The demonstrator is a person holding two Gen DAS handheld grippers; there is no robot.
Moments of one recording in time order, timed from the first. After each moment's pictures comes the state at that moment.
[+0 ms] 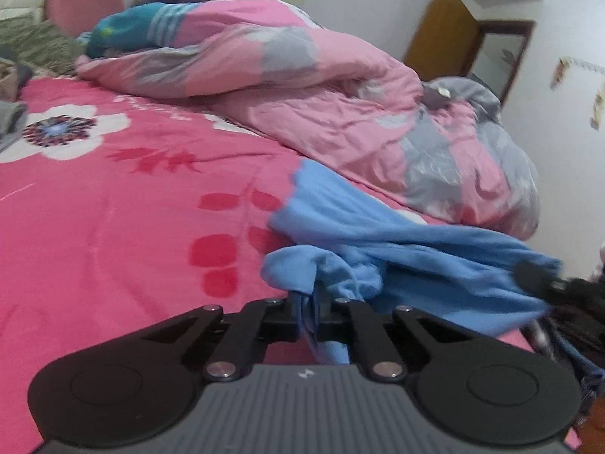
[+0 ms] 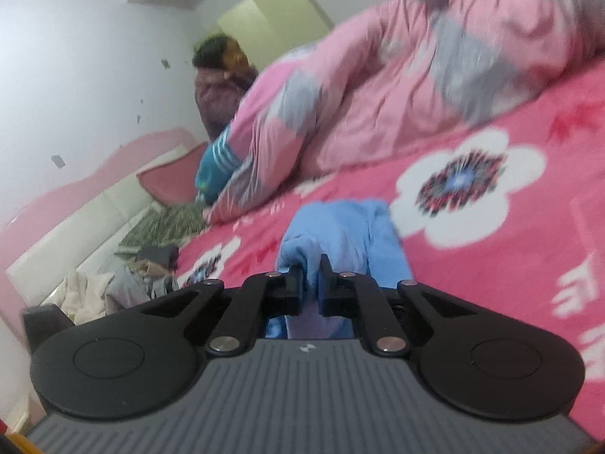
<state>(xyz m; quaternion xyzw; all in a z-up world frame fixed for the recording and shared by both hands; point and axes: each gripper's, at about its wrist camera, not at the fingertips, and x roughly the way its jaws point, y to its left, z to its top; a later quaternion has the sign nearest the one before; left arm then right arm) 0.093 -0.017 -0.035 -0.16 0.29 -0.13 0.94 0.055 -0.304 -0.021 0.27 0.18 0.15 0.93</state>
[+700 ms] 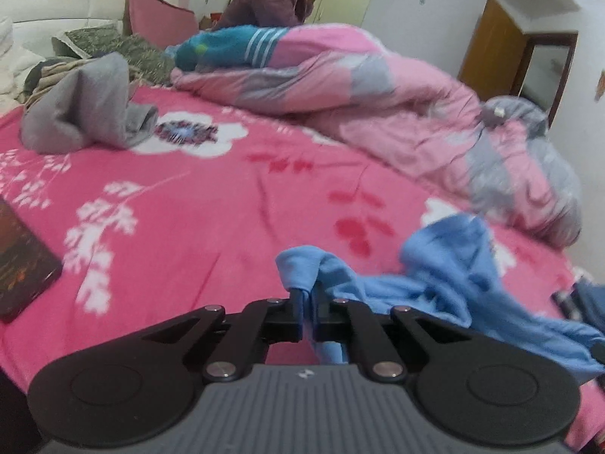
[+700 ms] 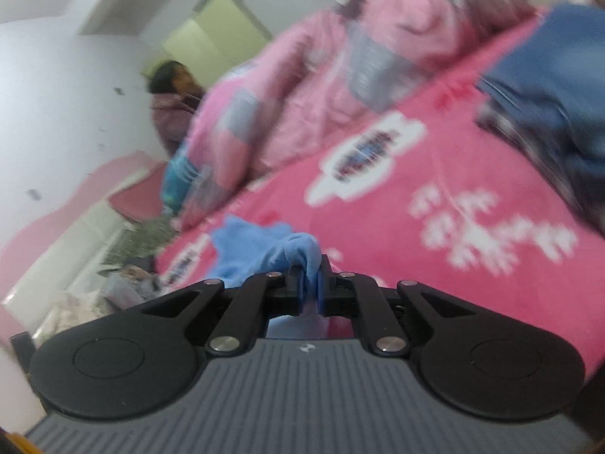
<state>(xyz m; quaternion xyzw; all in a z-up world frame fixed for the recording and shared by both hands) -0.004 0.073 -0.034 -0.14 0.29 -0.03 0.95 -0.067 -0.357 -0.051 0.33 0.22 0.06 0.92</state>
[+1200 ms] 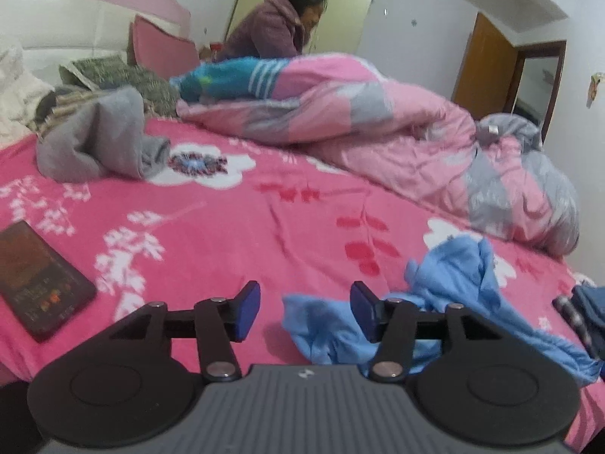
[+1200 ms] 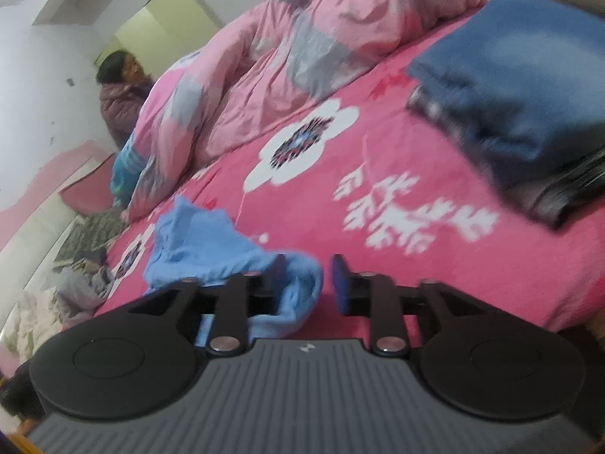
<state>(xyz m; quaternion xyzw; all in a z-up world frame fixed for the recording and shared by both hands) -0.038 0.090 -0.016 -0.13 0.23 -0.03 0.96 -0.084 -0.378 -0.054 0.31 0.25 -0.01 0.92</state>
